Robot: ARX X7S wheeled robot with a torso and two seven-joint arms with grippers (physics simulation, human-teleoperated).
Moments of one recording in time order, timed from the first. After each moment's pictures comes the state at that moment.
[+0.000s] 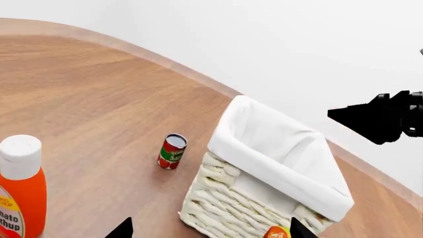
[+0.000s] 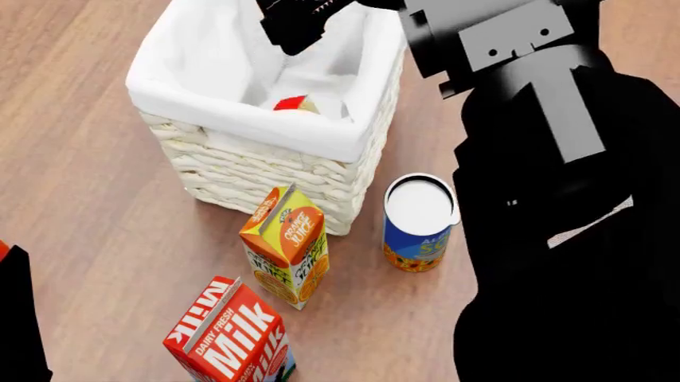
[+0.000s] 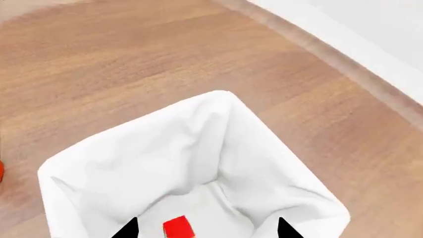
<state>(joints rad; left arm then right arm) 0.00 -0.48 -0.08 0.87 -1.02 -0.43 -0.56 1.87 0.00 -1.09 1.31 0.72 0.53 -0.55</state>
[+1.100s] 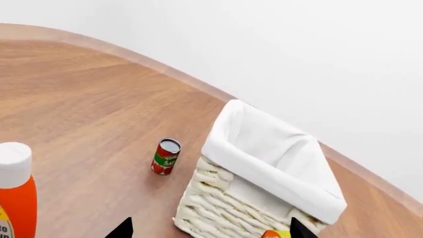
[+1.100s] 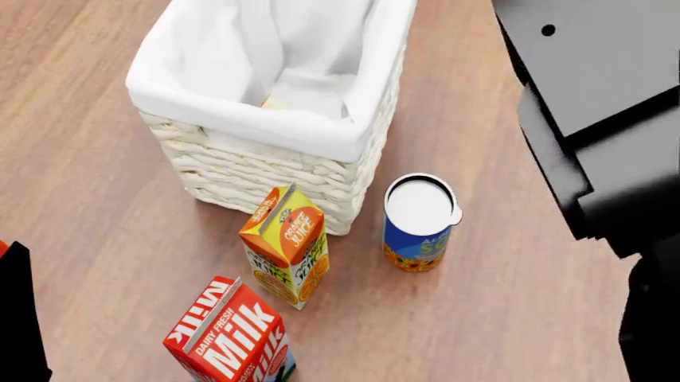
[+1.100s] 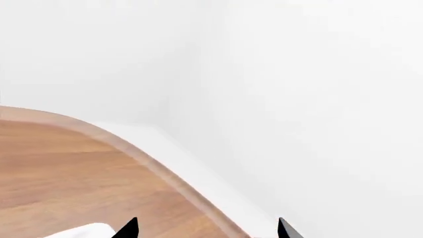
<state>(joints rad) -0.01 -0.50 -0.07 0.86 -1.01 -0.39 -0.53 1.50 0.42 -0.62 0.11 0.43 0.60 -0.03</state>
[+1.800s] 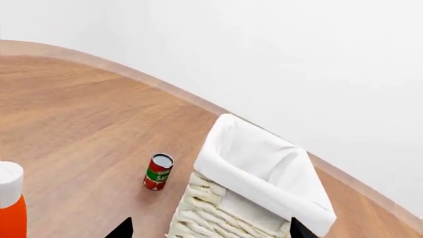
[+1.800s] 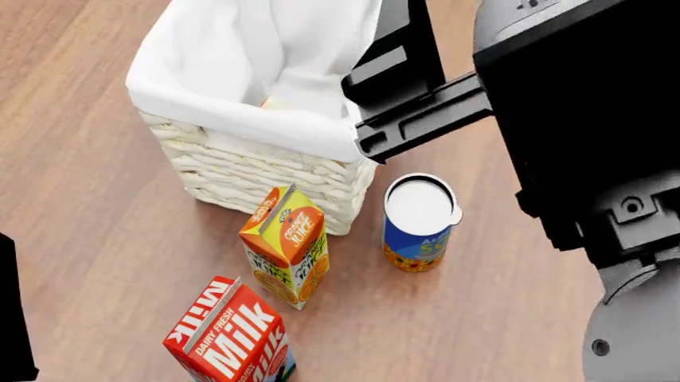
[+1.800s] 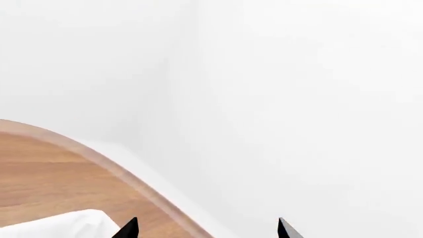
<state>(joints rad) 0.01 -0.50 -0.08 0.86 -0.99 -0.34 -0.48 1.12 0.74 -0.36 -0.77 0.66 0.91 0.32</state>
